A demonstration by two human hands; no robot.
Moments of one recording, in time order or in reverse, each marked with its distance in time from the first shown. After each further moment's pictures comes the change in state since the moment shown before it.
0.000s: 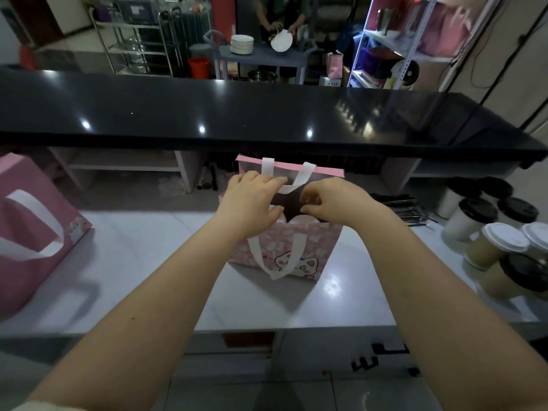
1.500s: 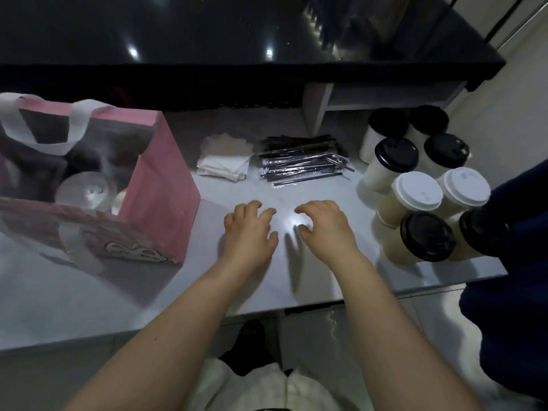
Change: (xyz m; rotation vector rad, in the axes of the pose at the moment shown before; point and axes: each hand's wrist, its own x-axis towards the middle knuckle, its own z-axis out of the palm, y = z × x) left_hand 0.082 0.254 0.232 -0.219 -0.262 -0.239; right_hand -0.103 0.281 0.130 0.259 0.062 0.294
